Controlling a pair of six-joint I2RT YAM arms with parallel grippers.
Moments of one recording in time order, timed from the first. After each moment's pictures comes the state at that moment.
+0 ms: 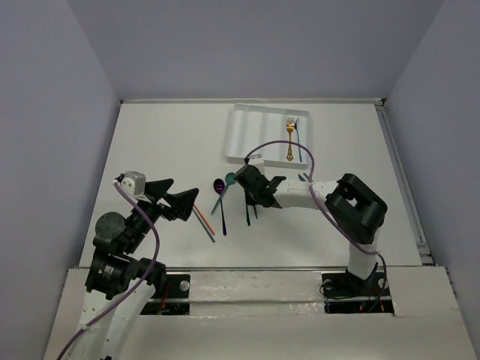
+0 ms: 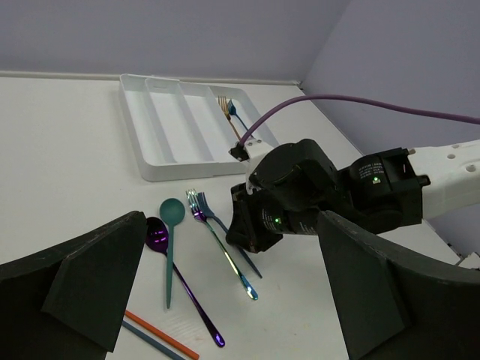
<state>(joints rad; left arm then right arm) -0.32 0.26 0.61 -0.28 0.22 -0.39 0.89 1.89 1.16 -0.22 0.42 0.60</state>
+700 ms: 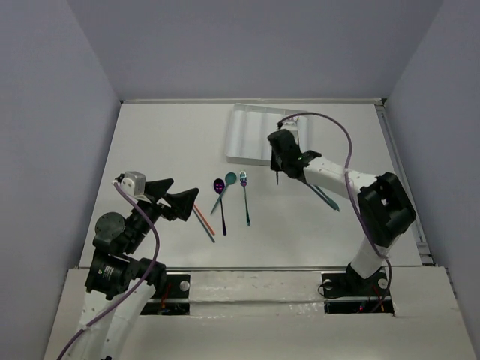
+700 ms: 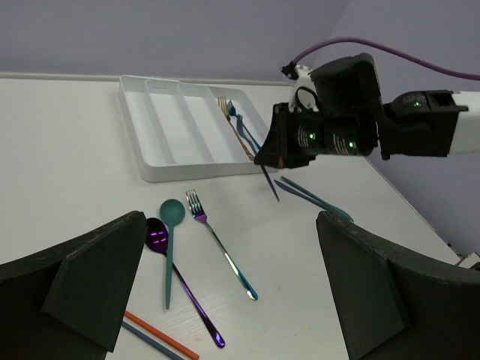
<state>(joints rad) -0.32 0.26 0.61 -0.28 0.22 -0.39 0.70 1.73 1.19 -0.23 0.43 0.47</state>
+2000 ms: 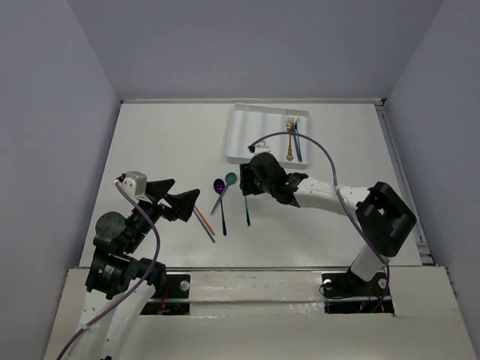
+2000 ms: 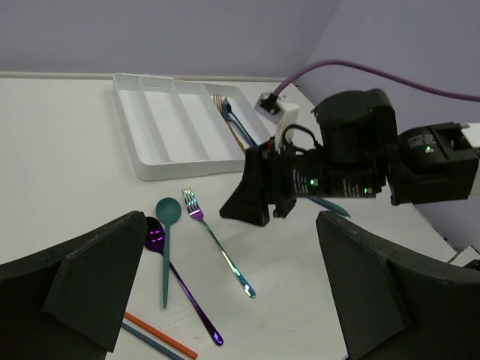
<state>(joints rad) -0.32 0.26 0.61 -0.28 0.24 -0.39 0.77 1.67 1.09 -0.04 0.22 0.45</state>
